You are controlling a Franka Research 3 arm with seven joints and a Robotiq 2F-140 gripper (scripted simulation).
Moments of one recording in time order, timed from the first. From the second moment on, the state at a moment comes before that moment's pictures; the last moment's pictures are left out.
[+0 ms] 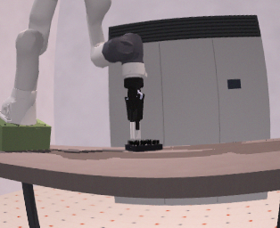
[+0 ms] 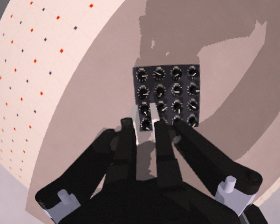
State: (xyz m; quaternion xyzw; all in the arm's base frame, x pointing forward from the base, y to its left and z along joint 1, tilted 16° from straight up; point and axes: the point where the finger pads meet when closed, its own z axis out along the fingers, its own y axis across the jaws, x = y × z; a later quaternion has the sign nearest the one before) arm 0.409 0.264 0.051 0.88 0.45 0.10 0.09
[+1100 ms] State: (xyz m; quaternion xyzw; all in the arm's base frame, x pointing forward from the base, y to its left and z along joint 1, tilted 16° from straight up) arm 0.412 0.261 0.037 0.88 0.45 0.10 0.09
